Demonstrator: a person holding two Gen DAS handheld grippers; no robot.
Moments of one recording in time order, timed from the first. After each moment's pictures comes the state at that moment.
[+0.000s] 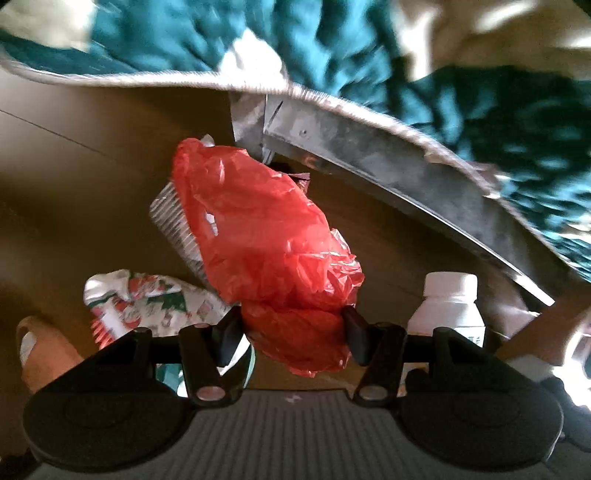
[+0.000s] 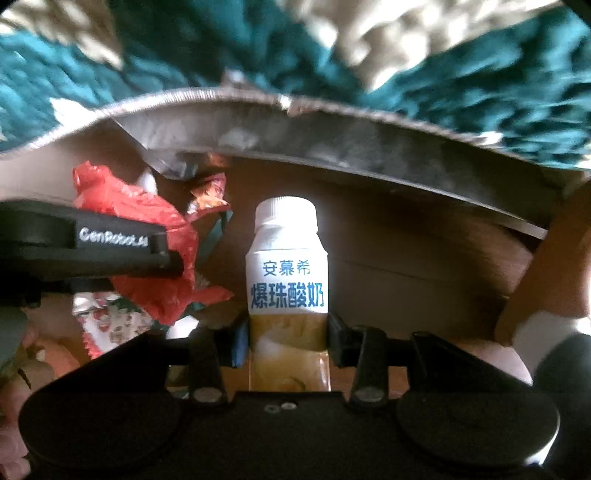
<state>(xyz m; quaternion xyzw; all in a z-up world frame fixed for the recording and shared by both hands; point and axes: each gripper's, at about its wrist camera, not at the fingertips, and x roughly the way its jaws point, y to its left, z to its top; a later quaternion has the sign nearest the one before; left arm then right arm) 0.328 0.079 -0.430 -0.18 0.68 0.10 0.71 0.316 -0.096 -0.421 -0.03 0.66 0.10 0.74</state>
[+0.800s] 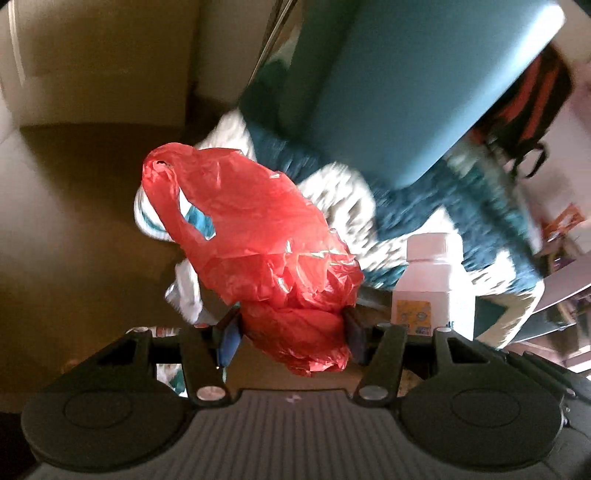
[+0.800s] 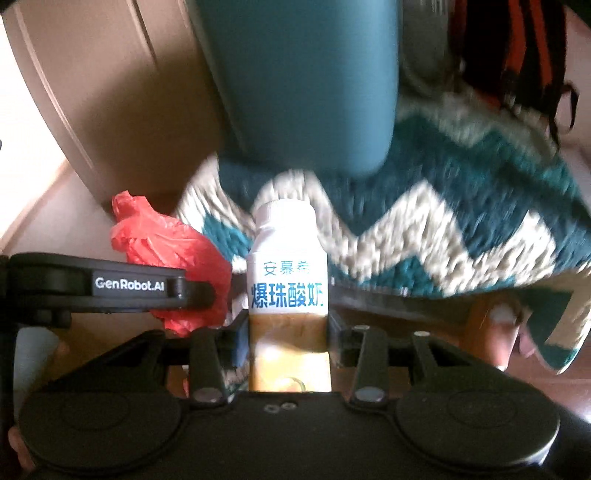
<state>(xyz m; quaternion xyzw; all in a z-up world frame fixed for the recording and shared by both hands) 0.214 0.056 -0.159 -0.17 0.49 0.02 0.85 0.208 -0.126 -0.158 0.00 0.46 0.19 0.87</state>
